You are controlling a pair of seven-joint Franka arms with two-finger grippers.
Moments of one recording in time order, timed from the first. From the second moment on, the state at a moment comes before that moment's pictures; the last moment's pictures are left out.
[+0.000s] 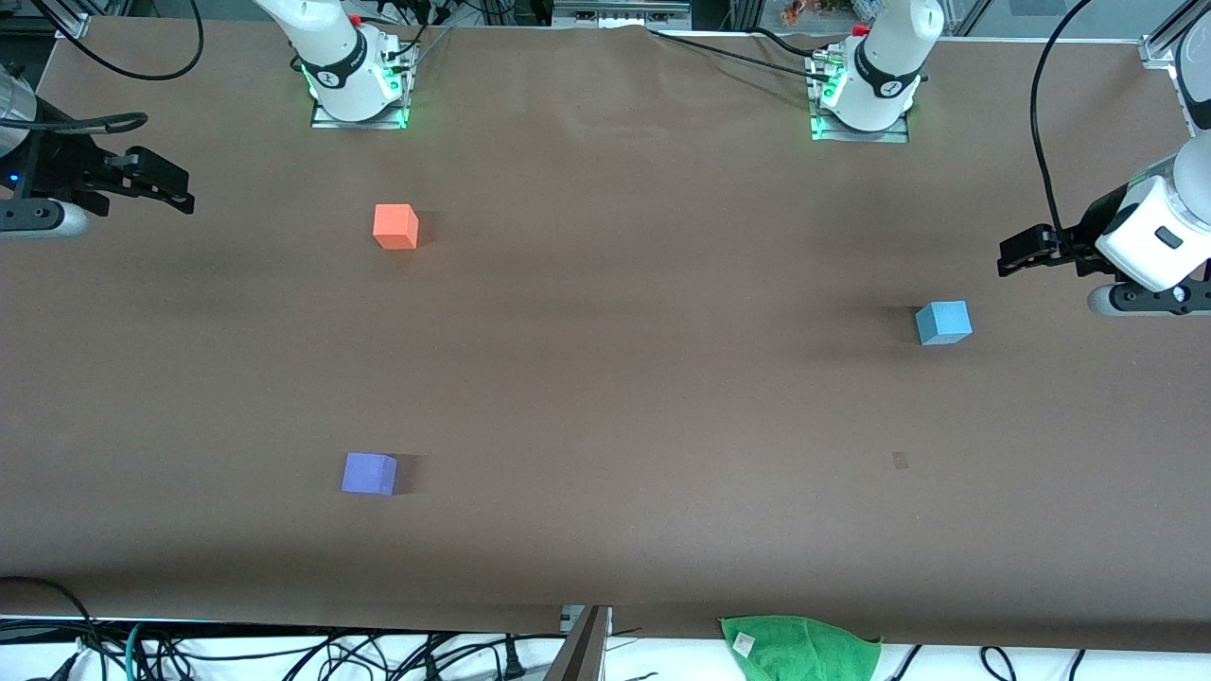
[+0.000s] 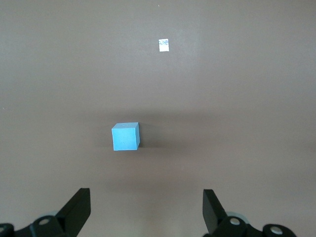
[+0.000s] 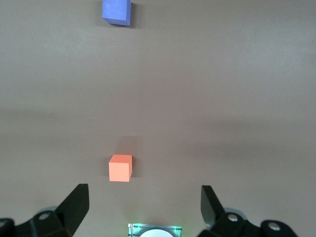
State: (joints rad) left arm 0.02 0.11 -0.03 -1.58 0.00 1.56 -0.05; right arm -0.05 0.03 0.11 -1.53 -0.01 1.45 0.01
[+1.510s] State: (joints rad) left arm 0.14 0.26 -0.02 -2.07 0.00 2.15 0.03; right arm -0.05 0.03 0.11 -1.53 -0.01 1.45 0.01
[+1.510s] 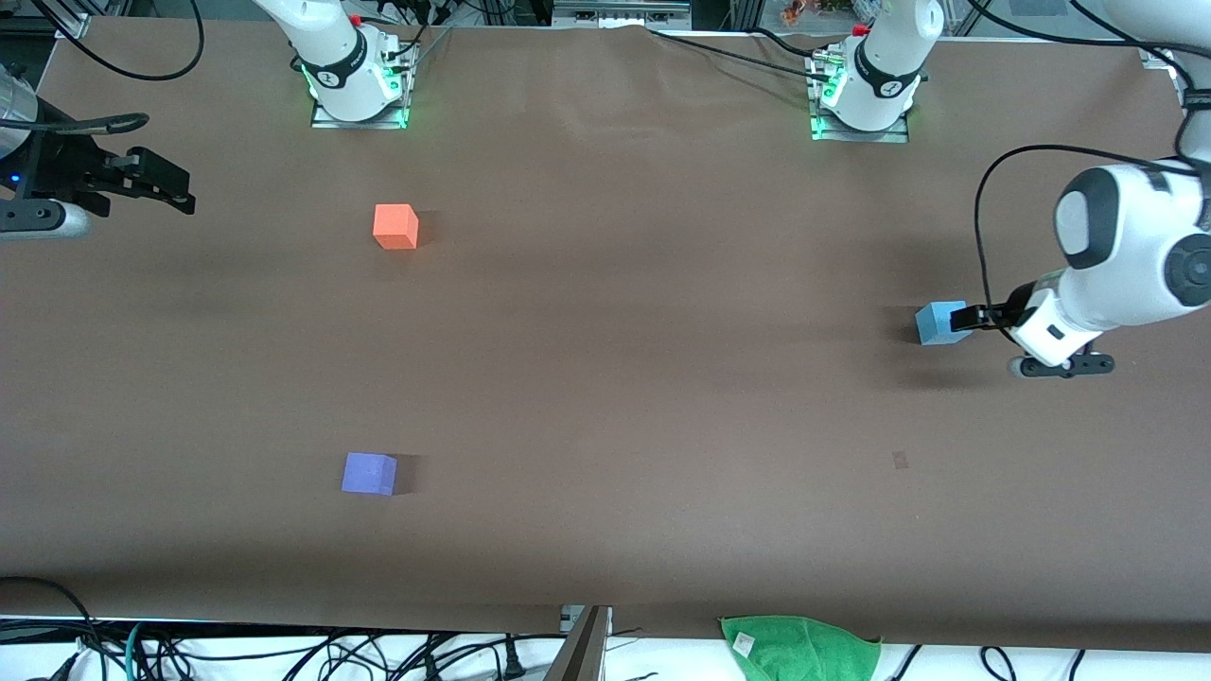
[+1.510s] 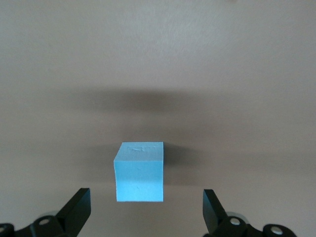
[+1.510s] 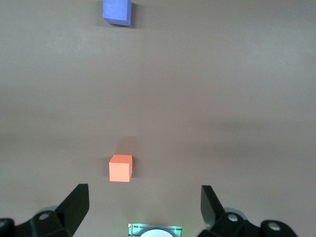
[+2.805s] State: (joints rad) left arm 0.16 0.36 -0.03 -2.21 0.06 2.40 0.04; right arm -0.05 0.03 0.11 -1.53 -0.01 1.45 0.01
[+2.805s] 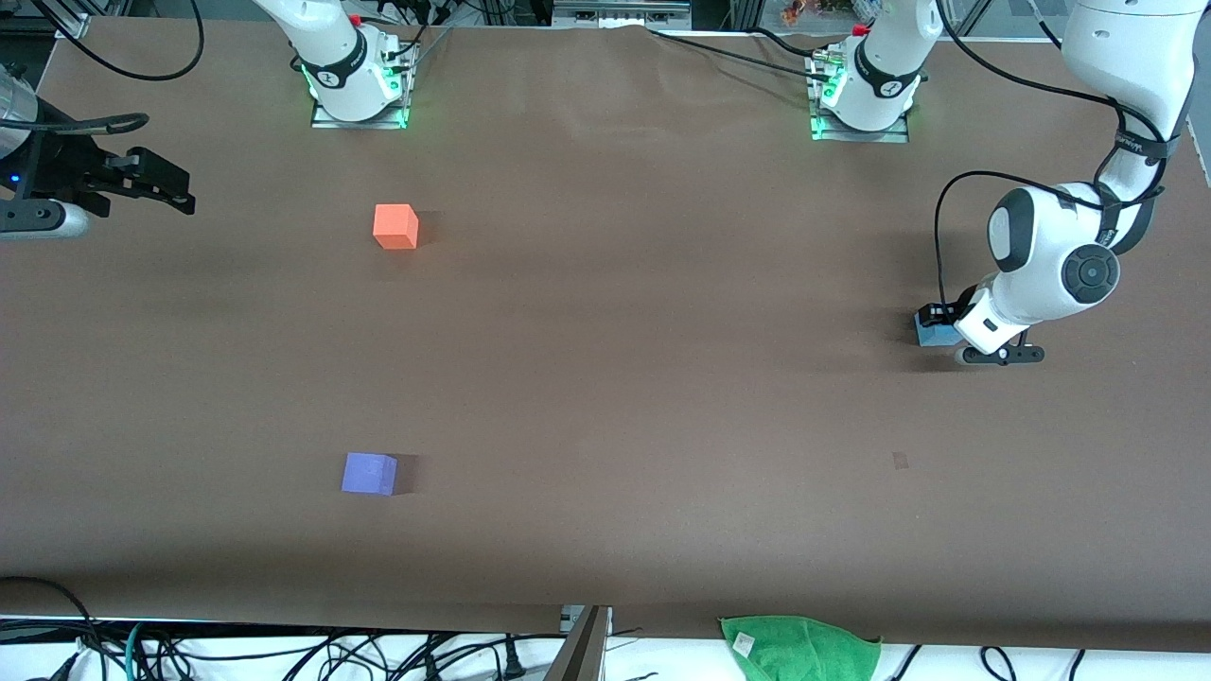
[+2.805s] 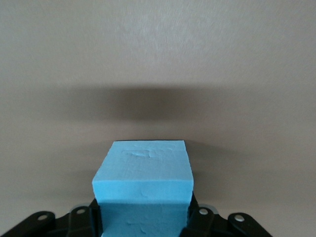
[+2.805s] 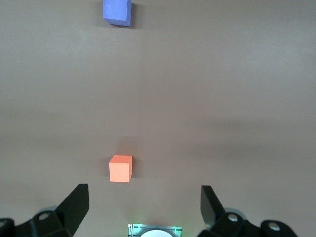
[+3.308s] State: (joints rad) left arm 0.15 0.32 -0.19 -1.92 0.06 1.99 0.03; right arm -0.05 0.03 0.11 -1.53 -0.01 1.45 0.01
